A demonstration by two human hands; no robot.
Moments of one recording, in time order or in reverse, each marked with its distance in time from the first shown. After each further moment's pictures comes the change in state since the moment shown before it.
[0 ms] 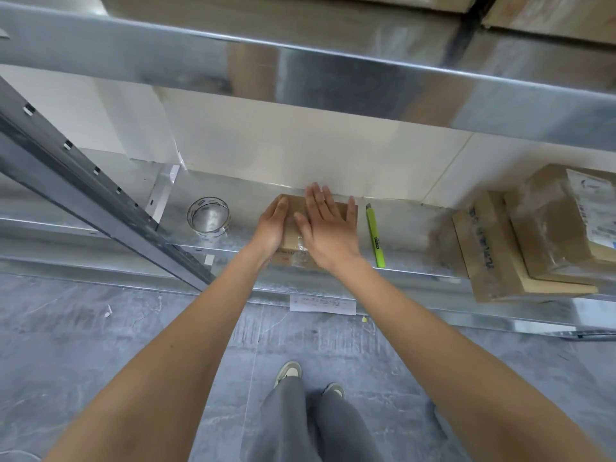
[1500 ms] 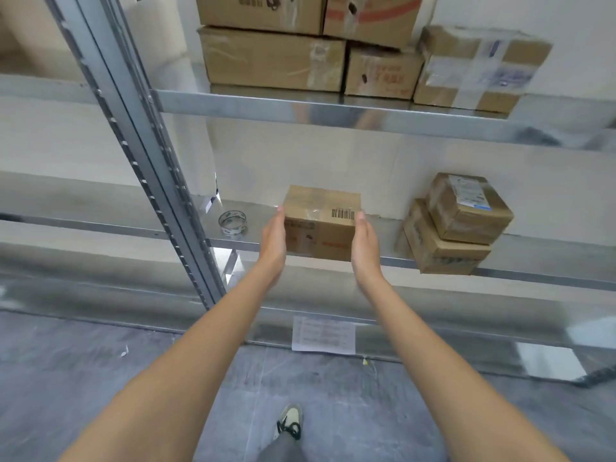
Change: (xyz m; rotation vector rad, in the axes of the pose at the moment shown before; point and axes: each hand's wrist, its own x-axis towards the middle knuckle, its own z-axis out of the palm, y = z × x) left_hand -0.250 0.047 0.030 -0.138 0.147 0.115; right_hand -0.232 0.006 -0.081 1.260 0.490 0.313
